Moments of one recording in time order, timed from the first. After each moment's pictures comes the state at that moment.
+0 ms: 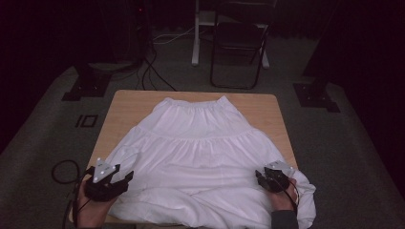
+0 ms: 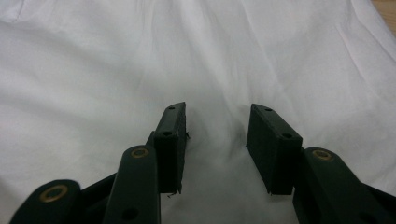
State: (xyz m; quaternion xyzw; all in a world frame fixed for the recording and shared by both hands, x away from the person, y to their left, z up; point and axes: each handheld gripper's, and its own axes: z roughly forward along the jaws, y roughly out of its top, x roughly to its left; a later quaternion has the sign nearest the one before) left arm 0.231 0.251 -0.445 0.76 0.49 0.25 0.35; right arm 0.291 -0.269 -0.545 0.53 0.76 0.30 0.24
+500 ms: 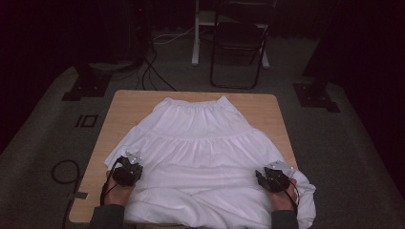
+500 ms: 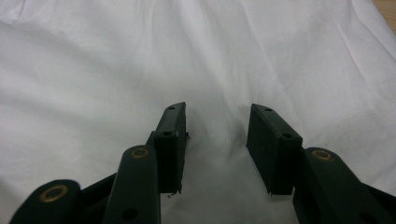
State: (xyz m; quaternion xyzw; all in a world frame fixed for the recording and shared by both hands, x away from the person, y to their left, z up) left arm 0.297 0.228 -0.519 0.80 0.52 0.23 0.22; right arm 0.291 -0.270 -0.545 0.53 0.76 0.31 0.24
